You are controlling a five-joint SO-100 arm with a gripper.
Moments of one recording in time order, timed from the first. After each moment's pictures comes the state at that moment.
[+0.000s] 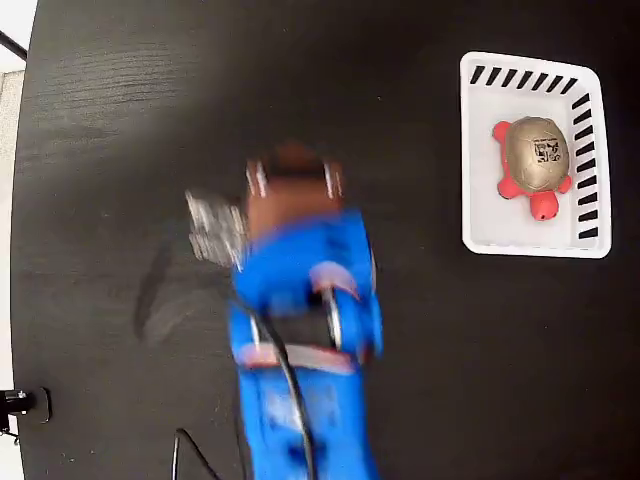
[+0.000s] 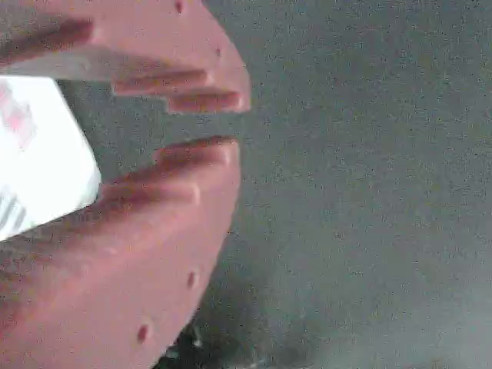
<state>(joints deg) 0.1 118.2 122.0 52.3 1.8</state>
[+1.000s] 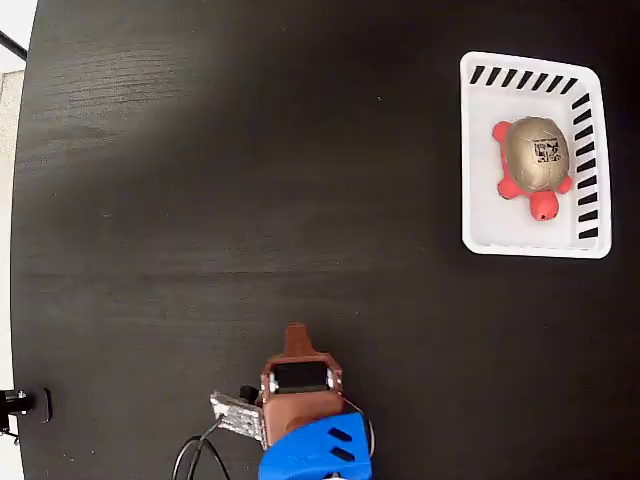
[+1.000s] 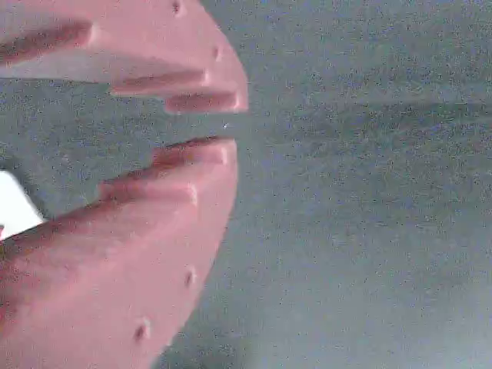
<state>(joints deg) -1.8 185.5 168.0 71.8 1.7</state>
